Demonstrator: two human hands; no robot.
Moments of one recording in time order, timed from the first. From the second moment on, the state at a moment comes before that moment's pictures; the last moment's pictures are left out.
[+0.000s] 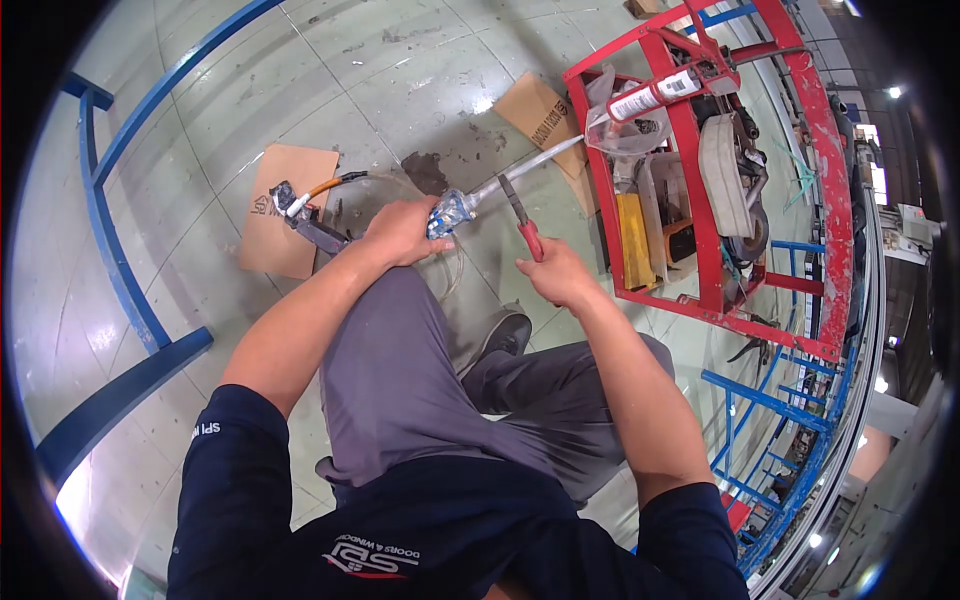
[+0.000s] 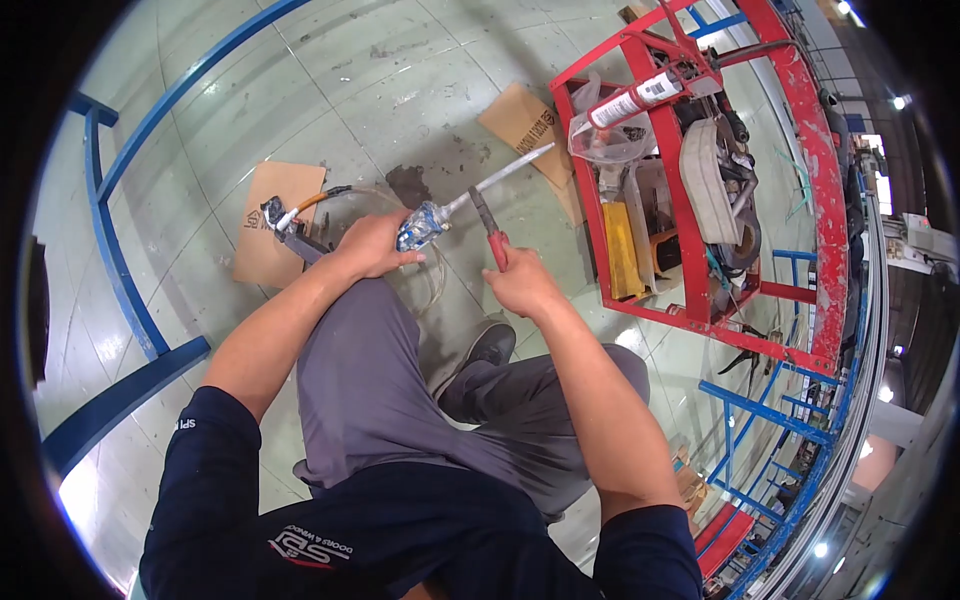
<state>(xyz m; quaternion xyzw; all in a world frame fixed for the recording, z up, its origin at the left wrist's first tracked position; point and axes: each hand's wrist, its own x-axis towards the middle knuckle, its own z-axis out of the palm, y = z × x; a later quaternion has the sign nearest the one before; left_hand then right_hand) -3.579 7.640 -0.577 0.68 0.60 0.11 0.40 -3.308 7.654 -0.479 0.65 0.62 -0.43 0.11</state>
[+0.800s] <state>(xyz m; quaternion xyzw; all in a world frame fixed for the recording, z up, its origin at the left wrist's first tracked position) -3.588 7.634 -0.579 0.72 0.57 0.09 0.39 -3.287 7.679 -0.515 0.56 0.61 -0.54 0.15</state>
